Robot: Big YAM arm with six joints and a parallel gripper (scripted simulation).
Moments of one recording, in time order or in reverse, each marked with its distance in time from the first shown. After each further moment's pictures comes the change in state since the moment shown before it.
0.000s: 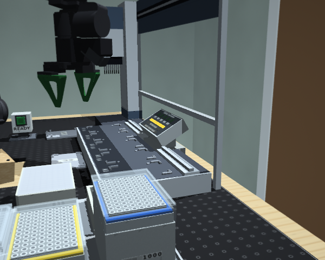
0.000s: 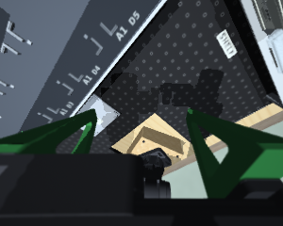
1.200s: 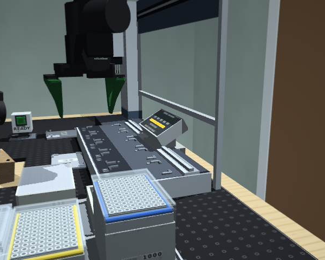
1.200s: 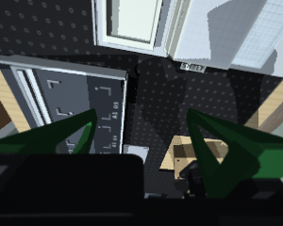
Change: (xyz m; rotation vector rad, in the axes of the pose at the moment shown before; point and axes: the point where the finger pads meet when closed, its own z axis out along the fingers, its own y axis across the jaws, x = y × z) arm -0.123 -0.098 -0.001 -0.001 0.002 0.622
